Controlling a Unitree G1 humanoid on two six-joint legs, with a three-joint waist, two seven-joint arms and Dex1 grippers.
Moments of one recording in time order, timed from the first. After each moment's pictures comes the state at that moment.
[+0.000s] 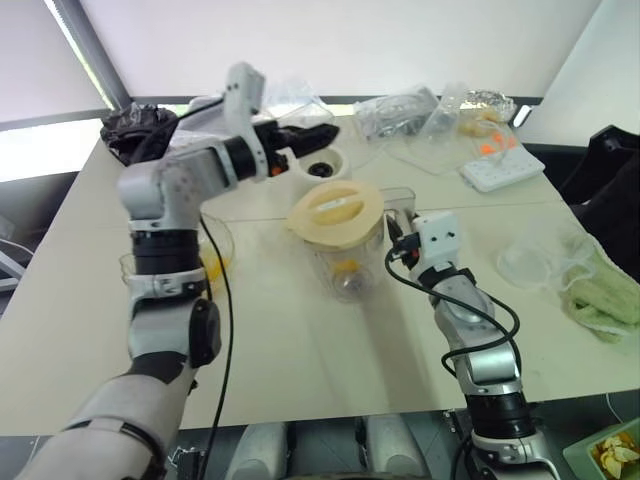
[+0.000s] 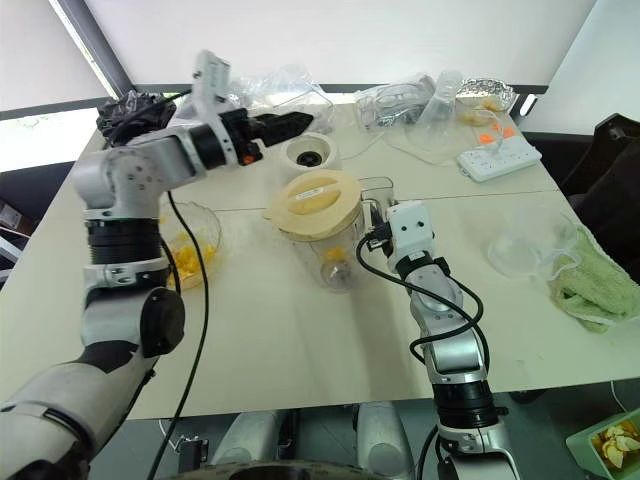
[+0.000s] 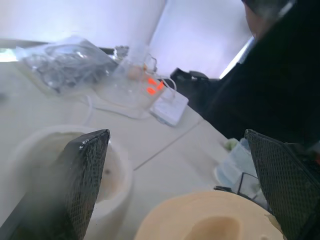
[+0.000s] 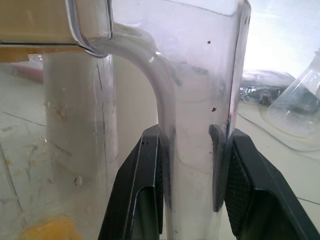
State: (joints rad) left arm -1.03 0.29 0.31 0.18 -0.50 1.06 -0.62; right arm -0.22 -0.19 0.02 -0.20 0.02 0.24 0.19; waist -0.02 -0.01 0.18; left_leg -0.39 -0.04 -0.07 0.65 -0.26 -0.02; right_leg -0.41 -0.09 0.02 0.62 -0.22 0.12
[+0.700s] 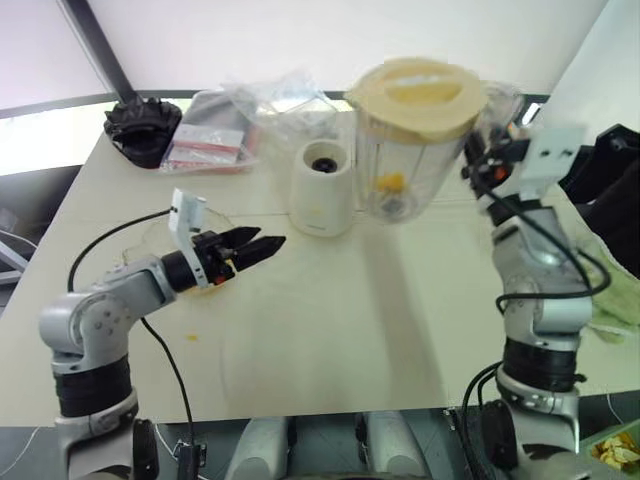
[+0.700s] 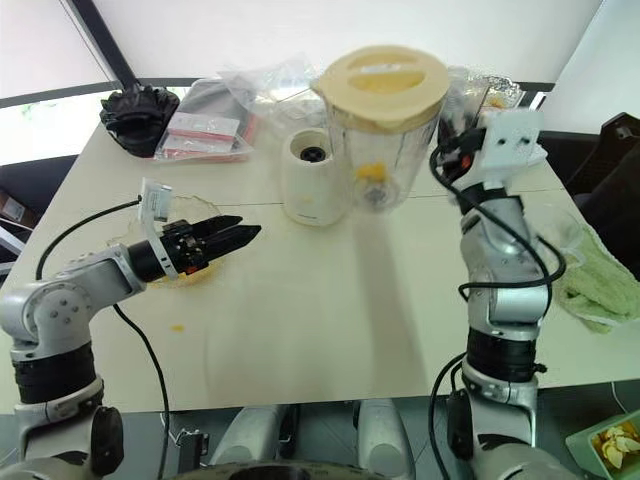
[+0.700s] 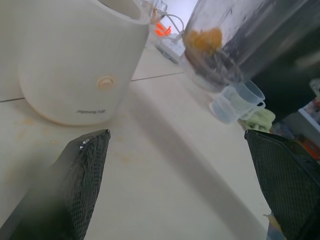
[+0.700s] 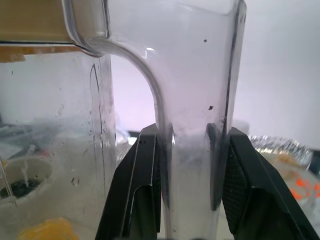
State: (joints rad) left arm -0.37 0.41 0.36 -0.35 -0.82 1.16 -0.63; right arm -0.59 -0.33 -0.27 -0.26 0.21 0.45 0.13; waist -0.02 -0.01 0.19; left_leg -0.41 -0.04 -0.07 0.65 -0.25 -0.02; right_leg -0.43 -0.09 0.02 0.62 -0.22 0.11
